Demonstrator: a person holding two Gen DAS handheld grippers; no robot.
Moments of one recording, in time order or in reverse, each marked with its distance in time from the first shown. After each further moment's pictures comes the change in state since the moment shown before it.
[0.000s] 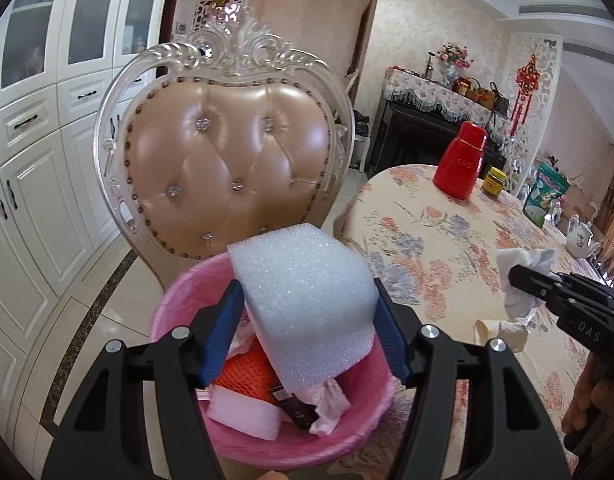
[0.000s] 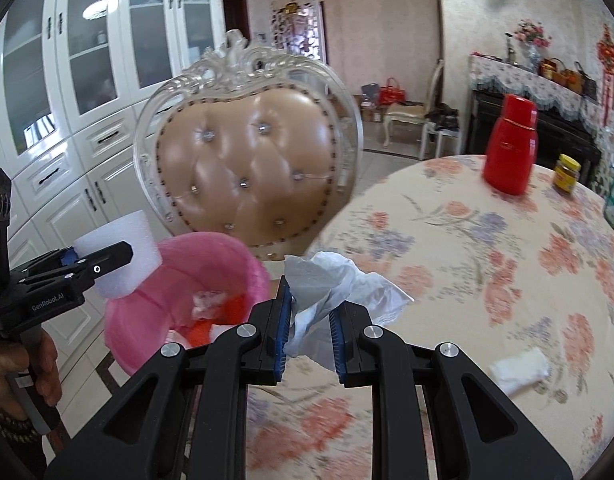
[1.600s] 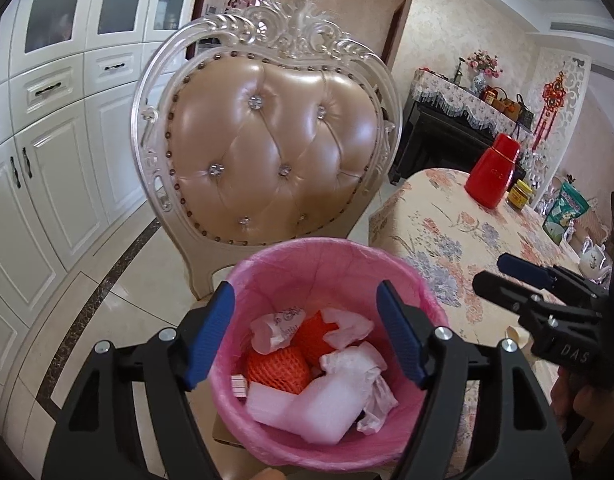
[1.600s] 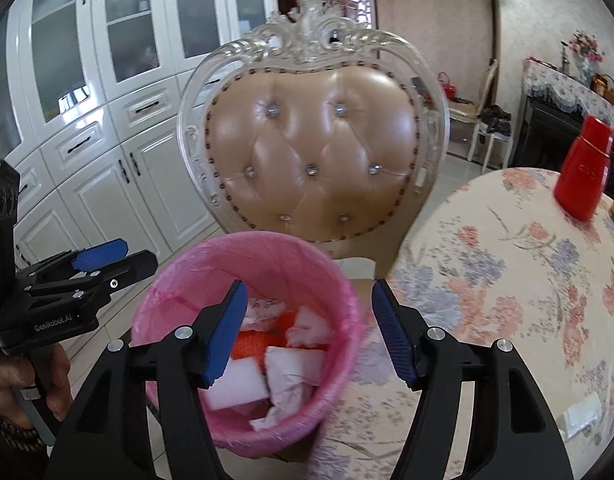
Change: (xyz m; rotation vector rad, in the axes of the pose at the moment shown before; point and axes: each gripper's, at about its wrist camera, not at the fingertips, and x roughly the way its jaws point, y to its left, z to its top) left arm 0.013 0.058 -0.005 -0.085 0.034 0.037; right arm 0.064 0.066 0.021 -0.091 0.057 0.116
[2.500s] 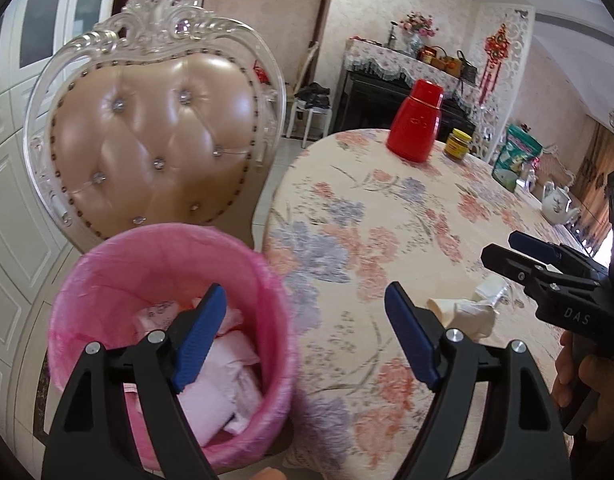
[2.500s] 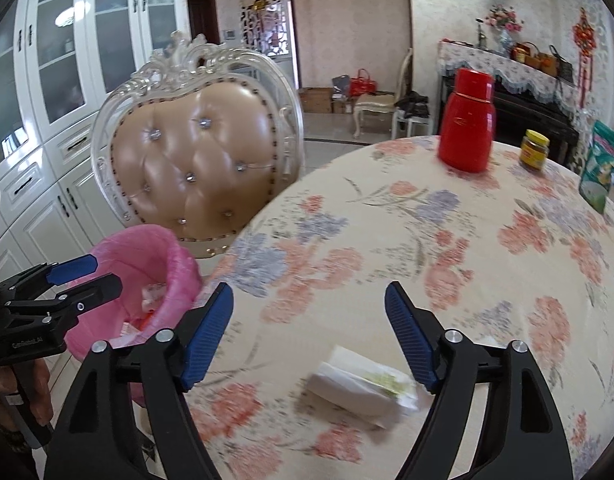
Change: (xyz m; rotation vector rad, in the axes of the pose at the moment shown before) left arm 0.029 -0.156 -0.026 0.174 0.061 -0.145; right arm -0.082 -0.144 -0.060 0.162 -0.042 -0.208
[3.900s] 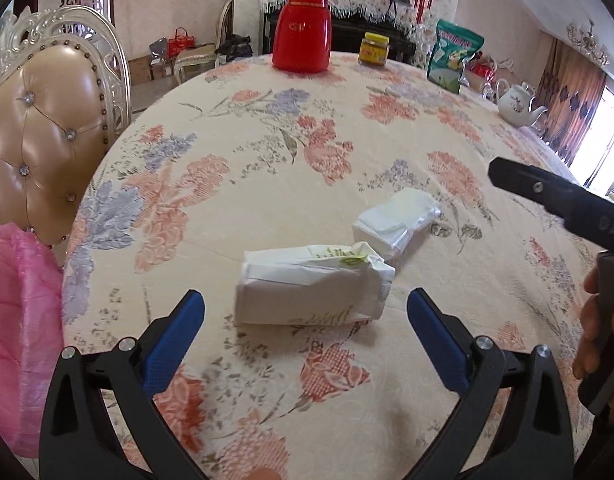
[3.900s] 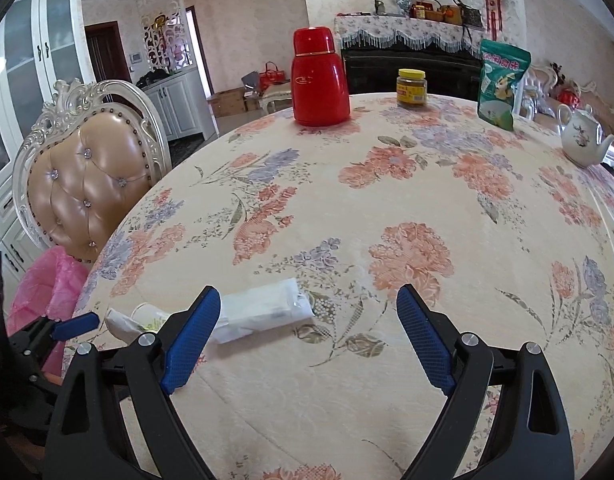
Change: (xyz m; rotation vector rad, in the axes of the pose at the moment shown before) left arm 0.112 -0.185 -0.049 0.229 0.205 -0.102; right arm -0.029 -0.171 -0.064 0.239 0.024 -0.195
